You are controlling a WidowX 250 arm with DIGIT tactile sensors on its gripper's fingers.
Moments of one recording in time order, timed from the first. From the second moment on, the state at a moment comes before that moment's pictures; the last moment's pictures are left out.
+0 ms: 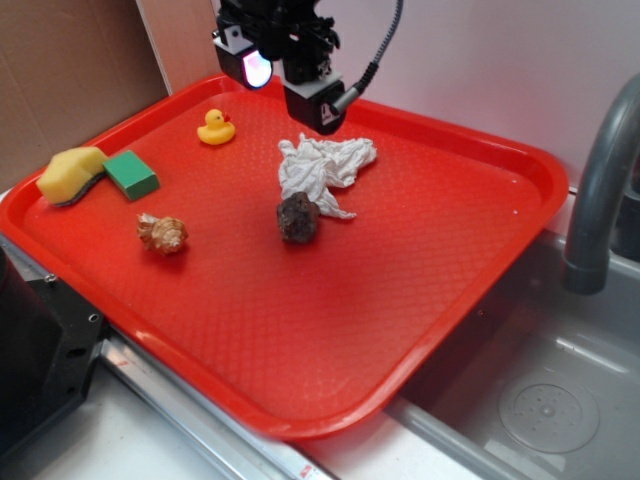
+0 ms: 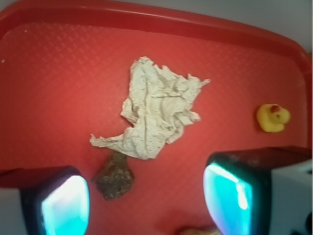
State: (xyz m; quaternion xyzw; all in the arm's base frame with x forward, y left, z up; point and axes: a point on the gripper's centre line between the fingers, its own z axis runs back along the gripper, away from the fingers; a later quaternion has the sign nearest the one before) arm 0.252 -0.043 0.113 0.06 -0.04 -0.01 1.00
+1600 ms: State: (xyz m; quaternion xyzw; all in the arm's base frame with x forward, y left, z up) arm 0.259 -0.026 0.027 0.04 0.02 0.12 0.99
